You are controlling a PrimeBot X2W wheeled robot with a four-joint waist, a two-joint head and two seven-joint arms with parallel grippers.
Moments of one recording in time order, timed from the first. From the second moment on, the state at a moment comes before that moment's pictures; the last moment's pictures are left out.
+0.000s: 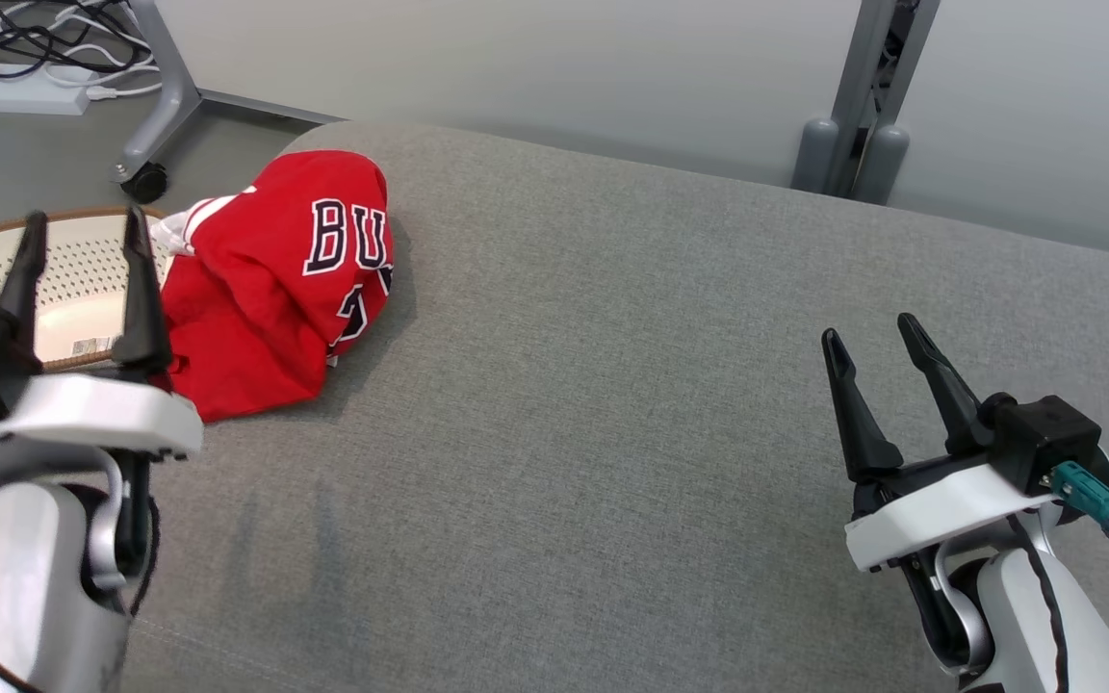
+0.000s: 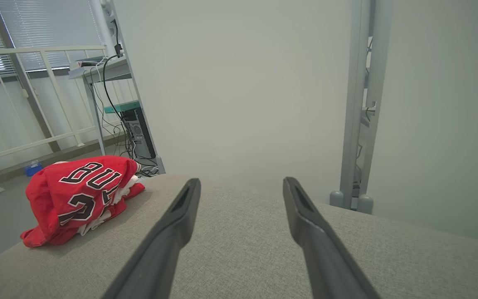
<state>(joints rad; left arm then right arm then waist) -0.33 0.27 -0.07 0.14 -0.34 0.14 -0.14 -0.28 -0.07 0.15 0.25 0.22 0.13 -0.20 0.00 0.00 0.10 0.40</state>
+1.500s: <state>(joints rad) -0.87 0.37 -0.05 0.85 -0.43 -0.03 -0.26 -0.38 -0.09 0.18 0.28 0.25 0.13 -0.23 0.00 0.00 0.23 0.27</state>
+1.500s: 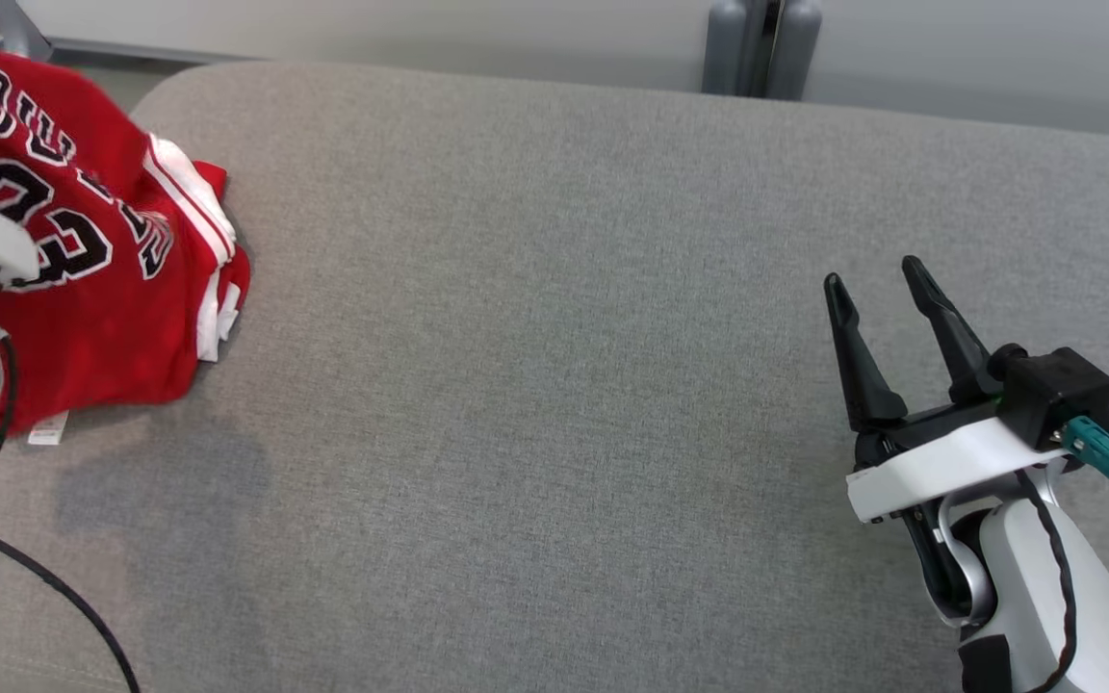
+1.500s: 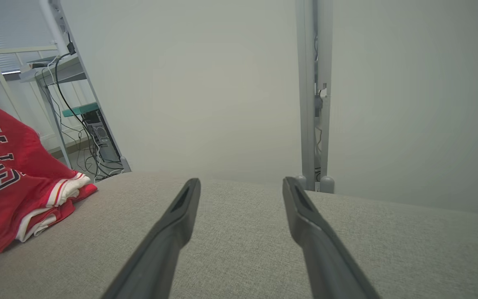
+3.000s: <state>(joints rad) -0.52 0.11 -0.52 0.25 -0.26 -0.02 0.00 -0.34 -0.05 0.13 0.26 0.34 0.13 -0.26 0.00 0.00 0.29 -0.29</state>
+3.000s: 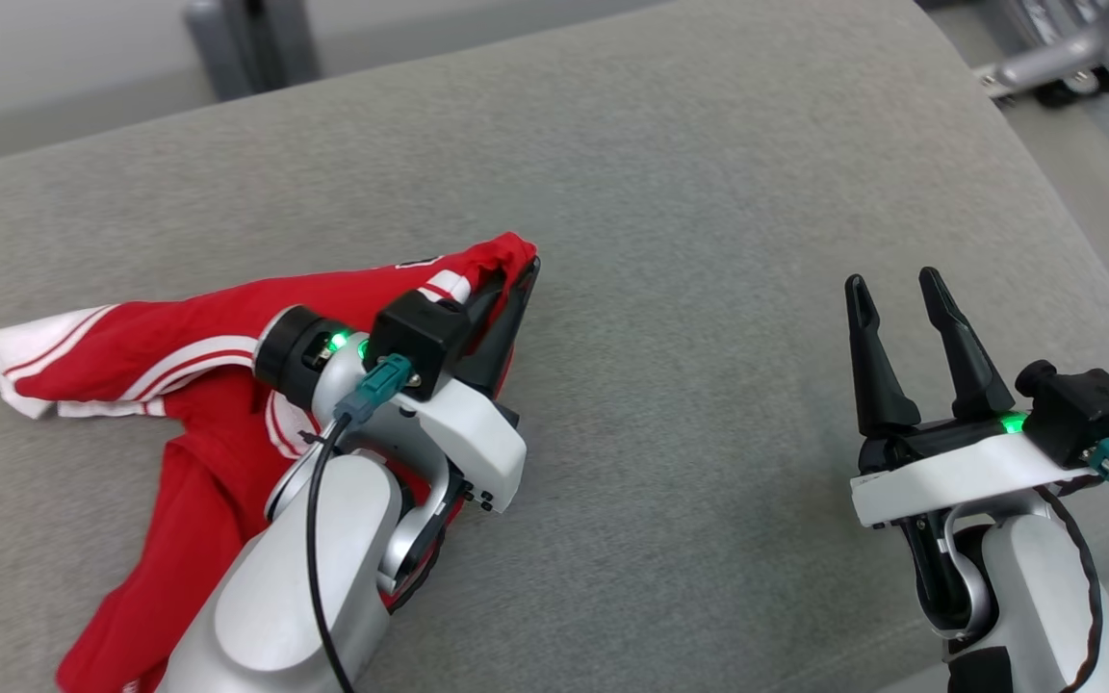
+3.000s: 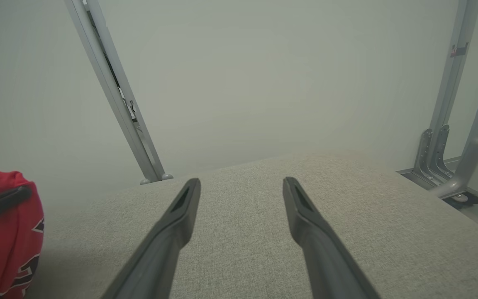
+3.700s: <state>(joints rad) -0.58 0.06 -0.65 0.42 -0.30 -0.09 -0.11 -0.34 -0.05 0.09 0.26 0.33 0.13 -0.26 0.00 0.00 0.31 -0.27</state>
